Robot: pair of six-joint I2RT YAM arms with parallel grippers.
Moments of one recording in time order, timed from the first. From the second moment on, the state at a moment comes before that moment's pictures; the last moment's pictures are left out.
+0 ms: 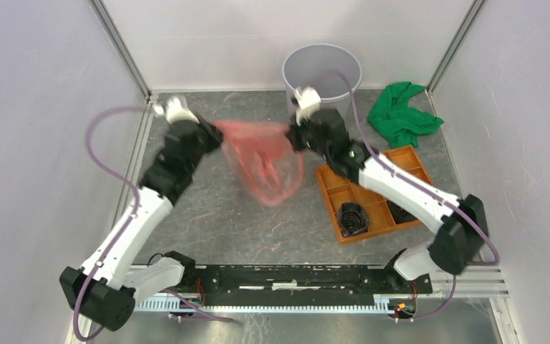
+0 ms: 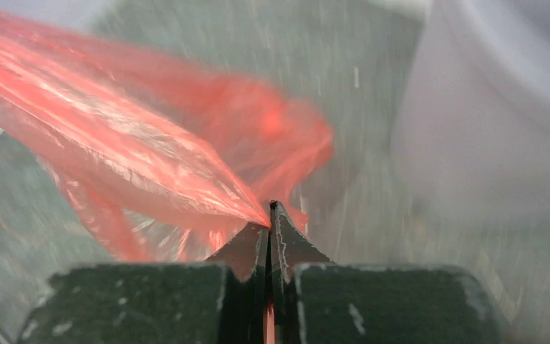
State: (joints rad) left arm -0.45 1.00 0.86 -0.21 -0.26 -0.81; right arm 0.73 1.37 1.04 -0.05 0.13 0.22
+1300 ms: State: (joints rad) left arm -0.38 0.70 1.20 -0.40 0.16 -0.58; right arm 0.82 1.00 1.05 0.27 -0.19 0.06
